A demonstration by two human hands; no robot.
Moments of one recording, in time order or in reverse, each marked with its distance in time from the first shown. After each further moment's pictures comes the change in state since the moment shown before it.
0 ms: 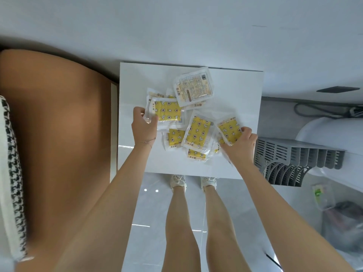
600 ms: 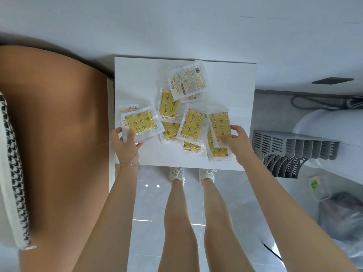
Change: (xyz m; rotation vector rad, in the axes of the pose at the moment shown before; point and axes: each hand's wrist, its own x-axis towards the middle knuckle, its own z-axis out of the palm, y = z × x) left_hand -0.056 -0.022 -0.033 -0.493 0.183 -0.323; right_hand -0.004 0.010 -0.023 0.526 -0.284 0.207
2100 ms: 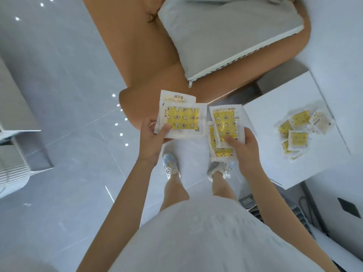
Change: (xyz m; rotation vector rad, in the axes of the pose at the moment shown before) left_hand -0.253 -0.126 -0.441 -0.710 0.297 -0.055; right_hand -0.386 0.113 0.225 -0.599 -0.538 -0.533
